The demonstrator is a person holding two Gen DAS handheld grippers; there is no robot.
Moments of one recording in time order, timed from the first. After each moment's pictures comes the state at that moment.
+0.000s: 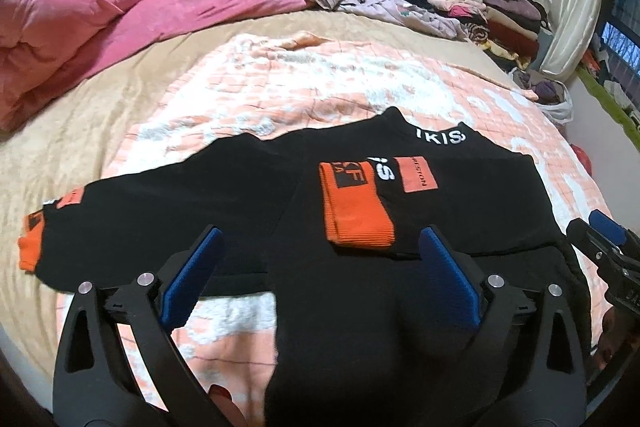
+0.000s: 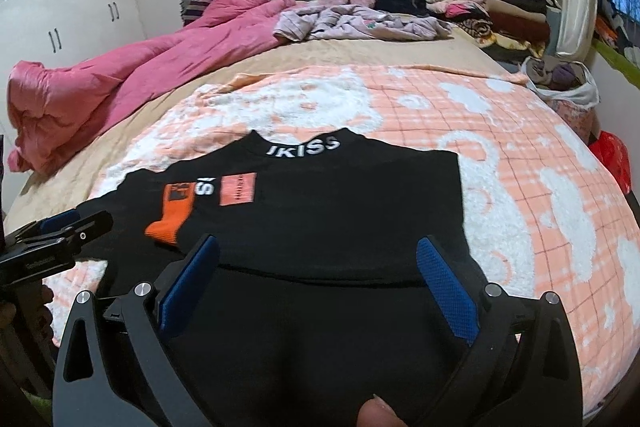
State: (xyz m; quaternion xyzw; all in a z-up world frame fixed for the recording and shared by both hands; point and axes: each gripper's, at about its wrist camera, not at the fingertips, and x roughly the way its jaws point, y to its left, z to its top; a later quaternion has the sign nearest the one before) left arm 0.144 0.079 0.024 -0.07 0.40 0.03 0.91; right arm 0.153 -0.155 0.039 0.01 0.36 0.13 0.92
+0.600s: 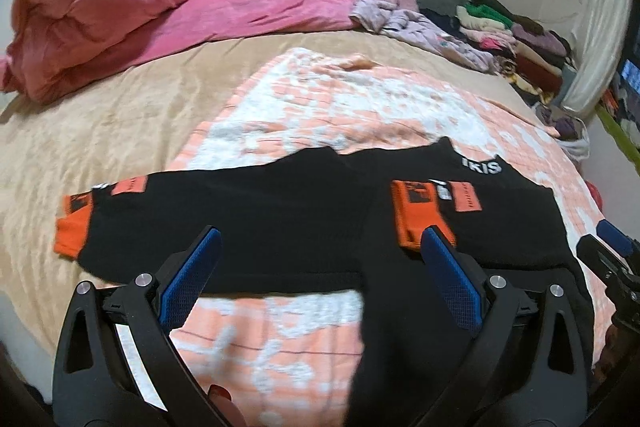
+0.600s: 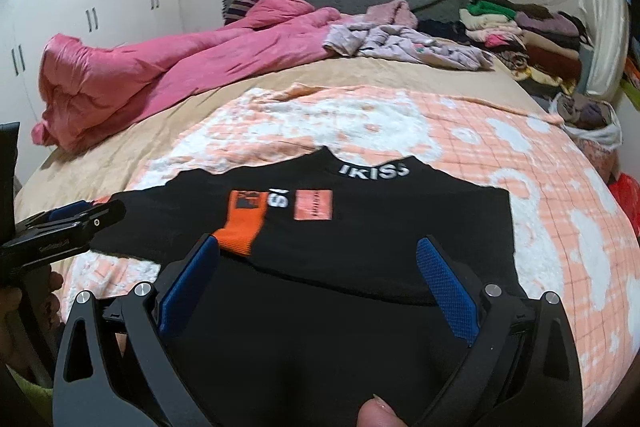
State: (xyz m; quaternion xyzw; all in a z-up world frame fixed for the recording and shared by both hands) left arm 0.111 0.145 0.034 -0.11 0.37 0.08 0.92; right arm 0.137 -0.086 0.061 -0.03 0.33 0.19 0.92
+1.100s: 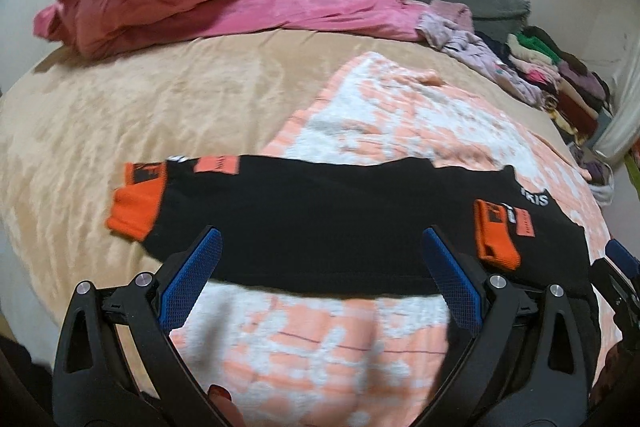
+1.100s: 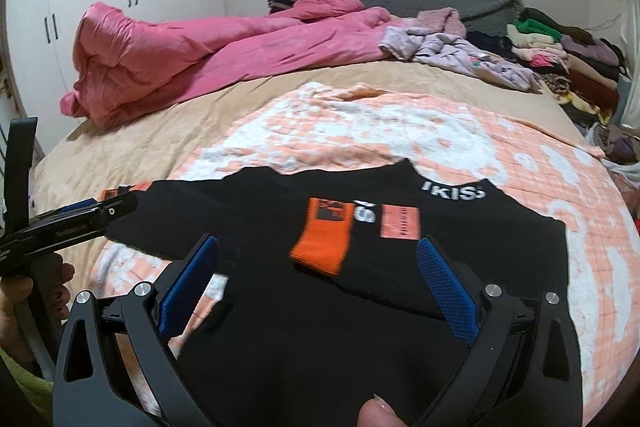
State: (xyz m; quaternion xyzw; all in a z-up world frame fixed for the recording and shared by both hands) left arm 0.084 0.227 0.023 -0.17 0.37 0.16 0.90; right arm 0.134 -0.005 0.063 -0.06 0.33 0.25 0.91
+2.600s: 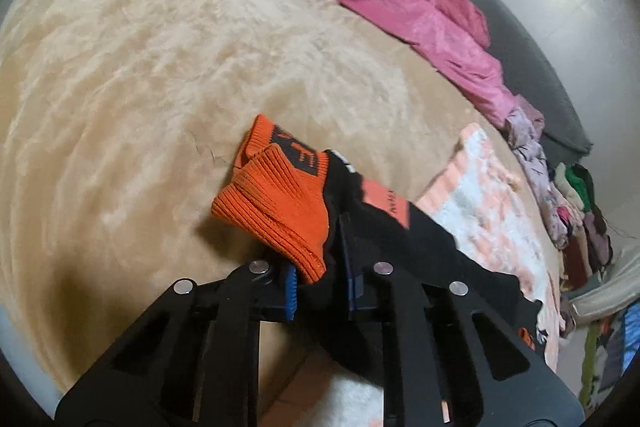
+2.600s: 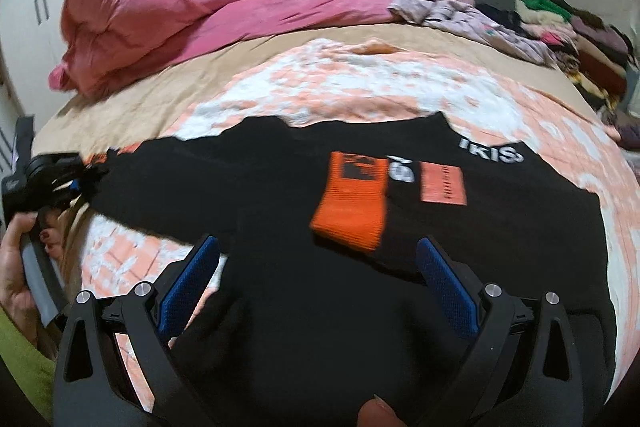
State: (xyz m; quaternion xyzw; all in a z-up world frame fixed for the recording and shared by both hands) left arm 0.065 0.356 -0.042 -0.40 0.30 0.24 0.83; right arm 0.150 0.022 0.011 -0.07 0.38 0.24 0.89
